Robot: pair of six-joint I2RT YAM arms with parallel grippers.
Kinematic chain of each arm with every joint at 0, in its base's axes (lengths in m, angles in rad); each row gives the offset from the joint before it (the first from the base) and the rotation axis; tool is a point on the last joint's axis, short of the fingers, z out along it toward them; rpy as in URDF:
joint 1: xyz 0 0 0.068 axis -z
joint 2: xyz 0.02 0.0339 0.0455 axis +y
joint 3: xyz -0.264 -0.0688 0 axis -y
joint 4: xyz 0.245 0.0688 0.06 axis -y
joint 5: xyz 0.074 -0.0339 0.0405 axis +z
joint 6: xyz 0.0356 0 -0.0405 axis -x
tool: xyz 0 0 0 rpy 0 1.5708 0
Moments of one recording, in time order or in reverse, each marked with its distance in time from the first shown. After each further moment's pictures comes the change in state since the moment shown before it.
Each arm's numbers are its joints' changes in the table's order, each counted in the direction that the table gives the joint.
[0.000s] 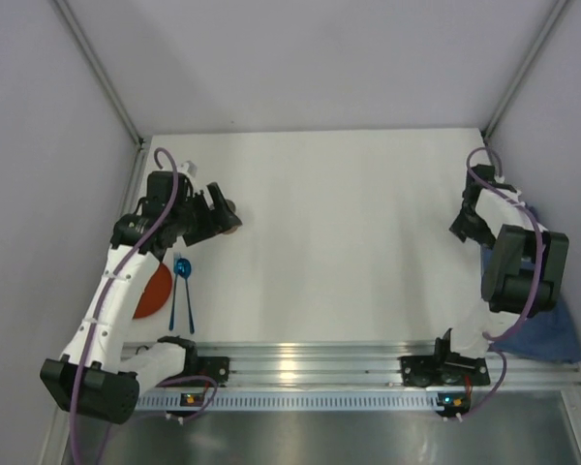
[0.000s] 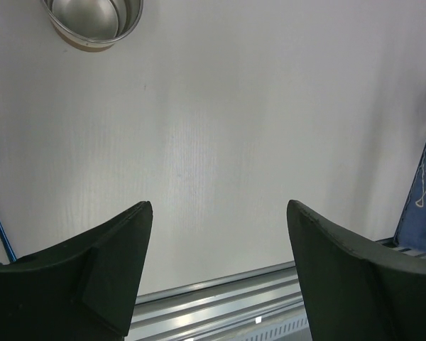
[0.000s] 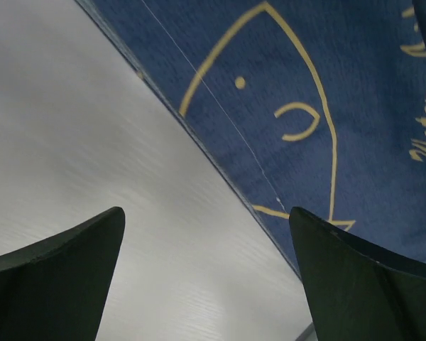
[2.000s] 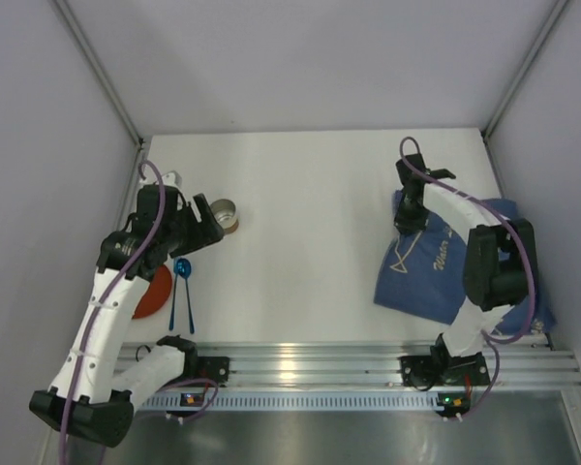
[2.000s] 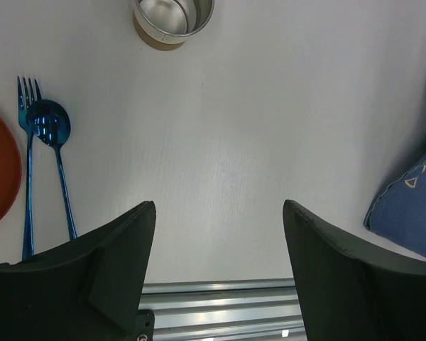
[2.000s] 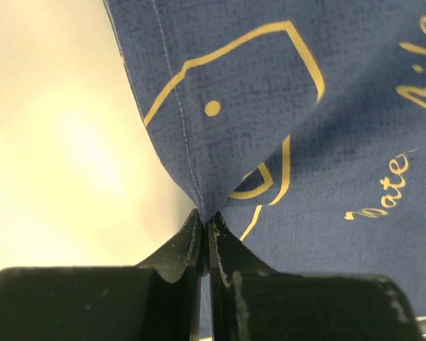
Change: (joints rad) left arm 0.043 -0.117 -0.002 -0.116 0.194 -0.004; right arm -0.383 0.047 0.085 -0.098 0.315 -0.090
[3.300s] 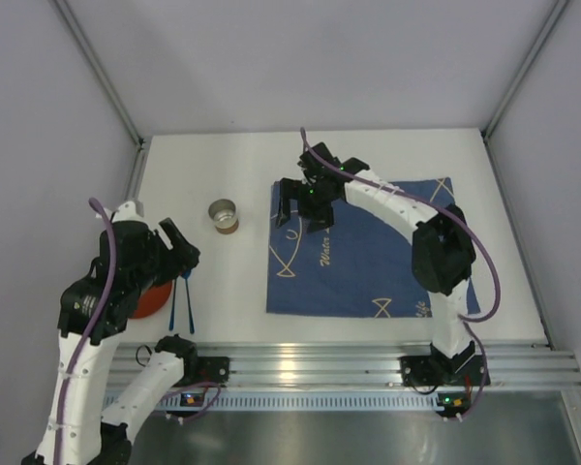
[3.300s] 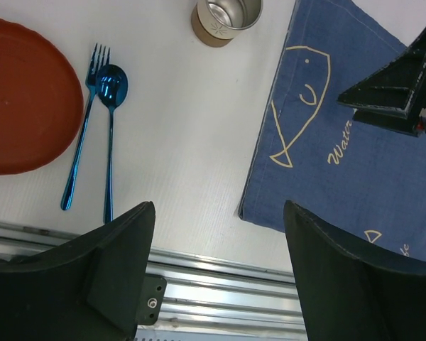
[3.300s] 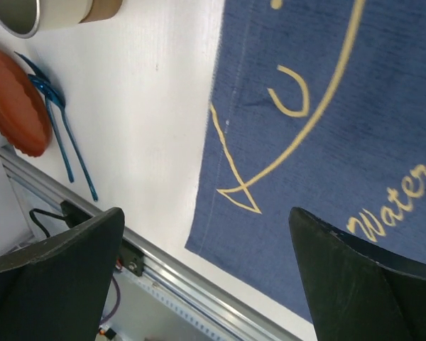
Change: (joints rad) left arm 0.000 -0.264 0.069 -0.255 0.157 0.089; right arm -0.487 0.332 0.553 0.032 0.515 -0.094
